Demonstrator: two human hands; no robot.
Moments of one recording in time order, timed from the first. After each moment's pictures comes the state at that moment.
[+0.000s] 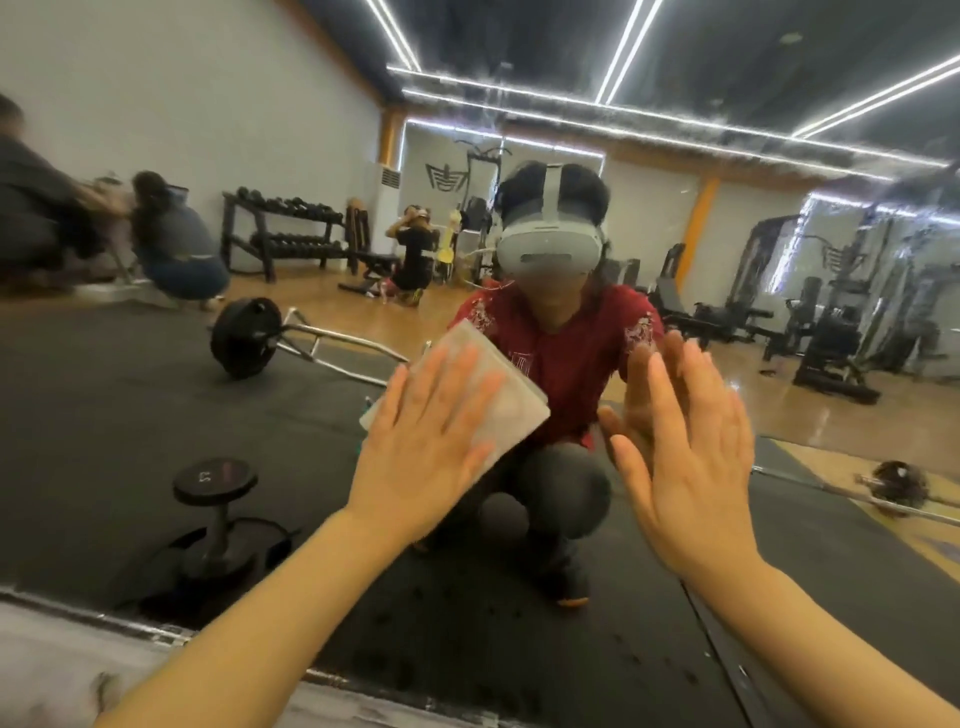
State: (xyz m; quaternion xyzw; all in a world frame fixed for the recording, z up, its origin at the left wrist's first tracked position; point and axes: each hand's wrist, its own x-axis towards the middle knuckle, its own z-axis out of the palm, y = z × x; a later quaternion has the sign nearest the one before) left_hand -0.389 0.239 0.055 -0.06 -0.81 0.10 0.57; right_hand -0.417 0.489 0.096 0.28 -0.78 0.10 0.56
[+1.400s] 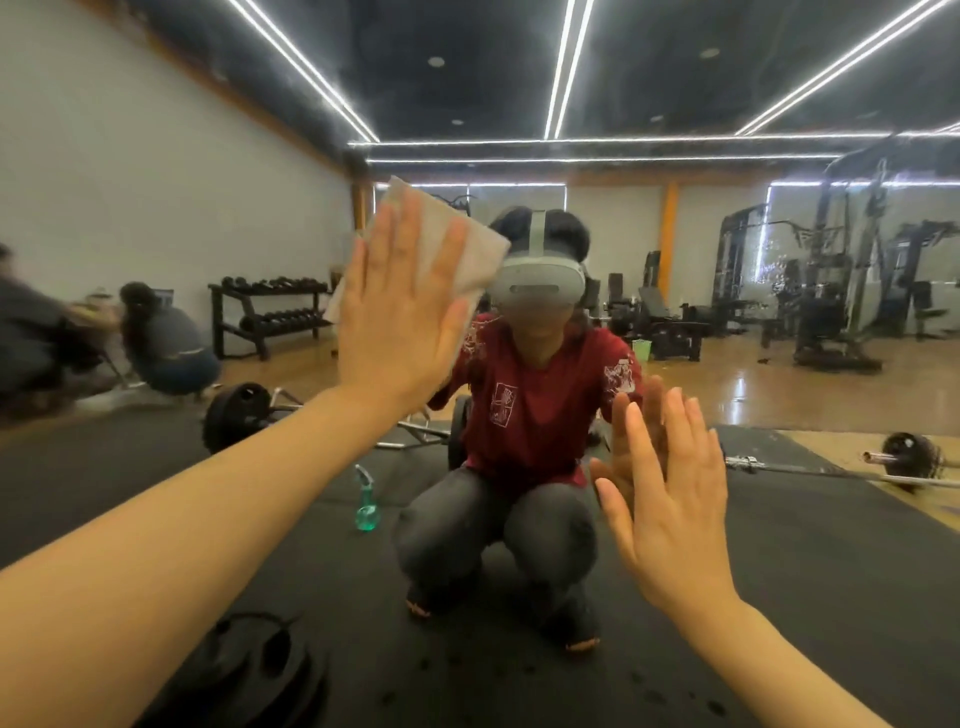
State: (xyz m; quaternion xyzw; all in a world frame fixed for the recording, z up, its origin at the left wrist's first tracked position) left_hand -0.408 0.295 0.243 -0.06 -0.80 0.07 0.59; right_hand -0.437 0.547 0.100 0.21 -0.77 0.14 0.59
